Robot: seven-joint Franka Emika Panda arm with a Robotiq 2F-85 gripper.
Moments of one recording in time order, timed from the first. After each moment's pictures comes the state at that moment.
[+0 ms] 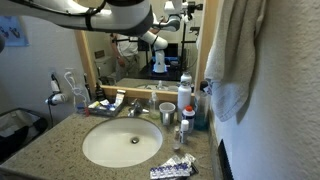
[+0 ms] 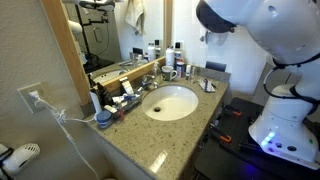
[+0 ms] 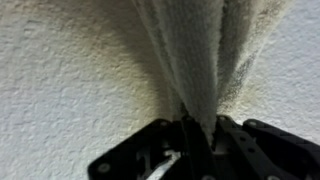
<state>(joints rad) -2.20 -1.09 1.11 -2.19 0.00 3.04 0.91</state>
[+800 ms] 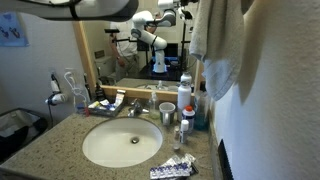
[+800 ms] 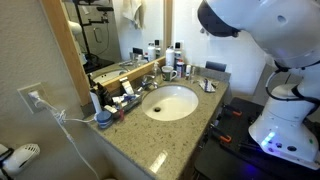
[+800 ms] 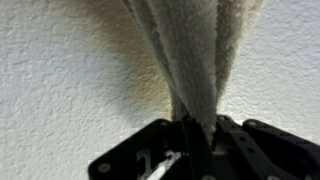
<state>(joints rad) -2.09 -1.14 1.01 -2.19 0.05 3.04 0.88</state>
